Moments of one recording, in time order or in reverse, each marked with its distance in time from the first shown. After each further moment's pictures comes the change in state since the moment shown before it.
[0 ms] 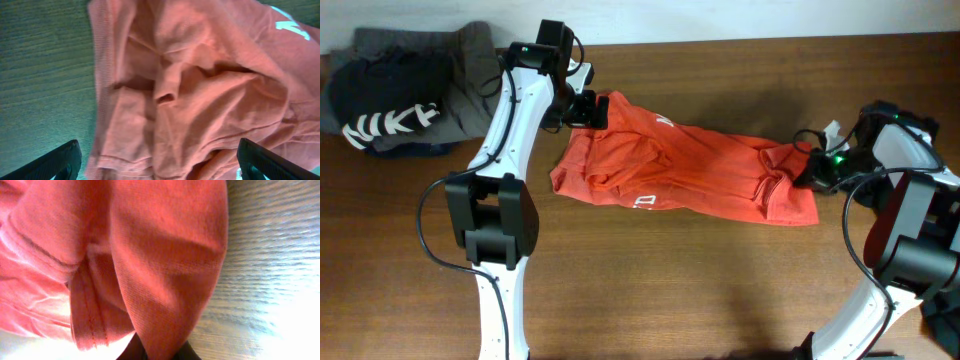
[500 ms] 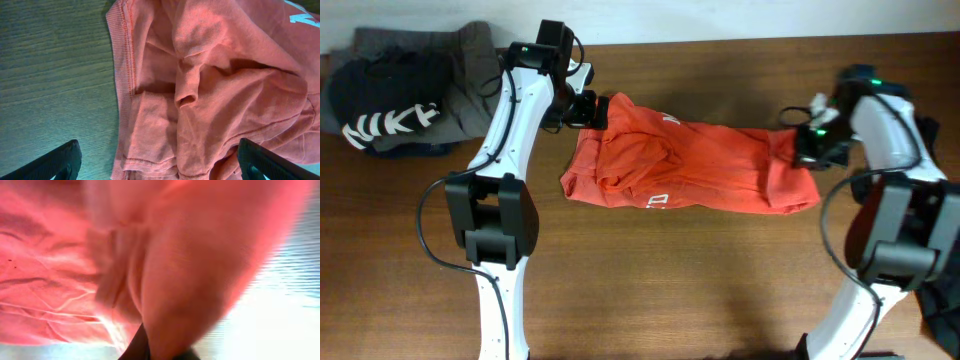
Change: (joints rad) left arm 0.000 0.000 0.000 -0.003 0.000 0.000; right arm 0.189 0.003 0.232 -0.168 0.267 0.127
